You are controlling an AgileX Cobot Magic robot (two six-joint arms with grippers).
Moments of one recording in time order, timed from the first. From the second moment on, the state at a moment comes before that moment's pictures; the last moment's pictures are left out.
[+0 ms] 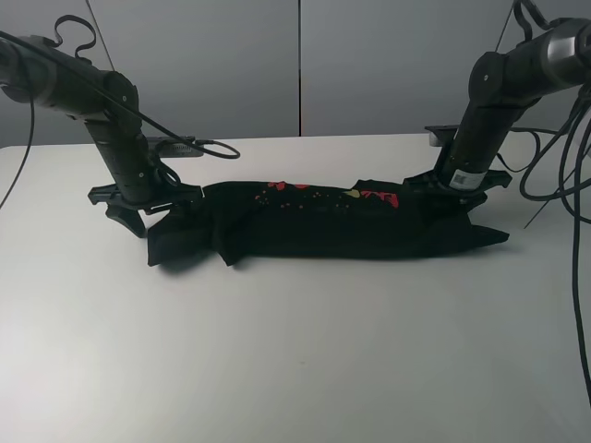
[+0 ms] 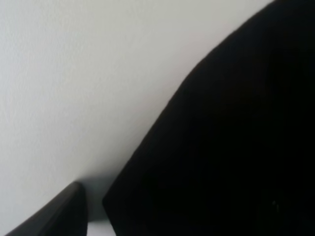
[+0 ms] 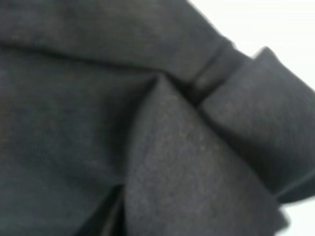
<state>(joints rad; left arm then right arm) -0.29 2.21 -1.43 -0.04 0.84 -0.20 0.11 2.19 -1.39 0.07 0.90 -0.09</state>
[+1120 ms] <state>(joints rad) -0.29 2.21 -1.43 -0.04 0.84 -0.18 0.11 2.02 -1.38 0.23 1.06 -0.22</state>
